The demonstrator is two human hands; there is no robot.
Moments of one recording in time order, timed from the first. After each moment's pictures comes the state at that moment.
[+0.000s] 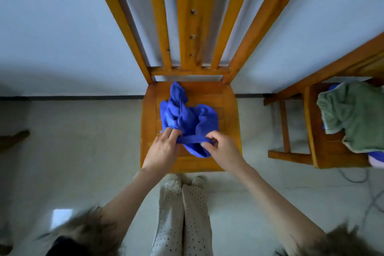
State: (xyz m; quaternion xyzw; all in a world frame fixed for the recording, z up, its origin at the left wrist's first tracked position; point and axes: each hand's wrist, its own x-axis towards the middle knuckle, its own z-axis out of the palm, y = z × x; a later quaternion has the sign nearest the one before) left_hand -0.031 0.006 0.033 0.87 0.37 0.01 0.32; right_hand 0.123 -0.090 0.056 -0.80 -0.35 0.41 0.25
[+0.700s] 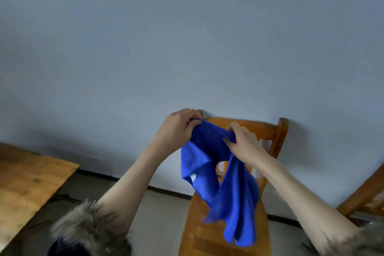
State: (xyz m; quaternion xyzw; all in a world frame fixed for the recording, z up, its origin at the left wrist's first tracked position) left_hand -0.048 0.069 0.461 0.87 0.37 0.29 0.17; right_hand 0.133 -0.003 0.416 -0.73 -0.61 0.15 0.26
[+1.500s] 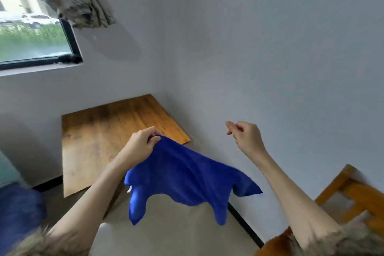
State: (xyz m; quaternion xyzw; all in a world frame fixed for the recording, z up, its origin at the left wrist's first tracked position) left_hand -0.459 -0.021 0.454 0.60 0.72 0.32 0.13; right_hand -0.206 0.089 0.464 -0.48 -0.70 0.36 0.38
